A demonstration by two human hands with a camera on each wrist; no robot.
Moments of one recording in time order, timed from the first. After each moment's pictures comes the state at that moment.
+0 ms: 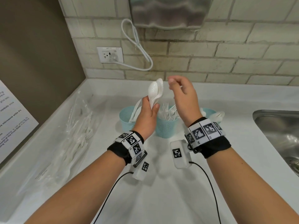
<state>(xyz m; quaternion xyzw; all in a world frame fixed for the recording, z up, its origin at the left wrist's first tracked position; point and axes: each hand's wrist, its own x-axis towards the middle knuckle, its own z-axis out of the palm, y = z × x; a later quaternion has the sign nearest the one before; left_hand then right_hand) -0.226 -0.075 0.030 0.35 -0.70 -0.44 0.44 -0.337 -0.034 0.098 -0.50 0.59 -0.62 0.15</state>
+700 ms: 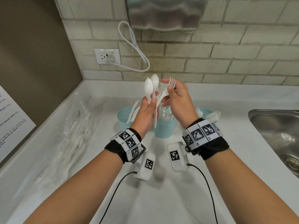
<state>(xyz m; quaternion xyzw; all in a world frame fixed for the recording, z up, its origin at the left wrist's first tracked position) -0.227 -0.064 0.051 0.31 -0.60 -0.59 0.44 -0.331 -0.030 0.097 -0.49 0.57 -0.62 0.23</state>
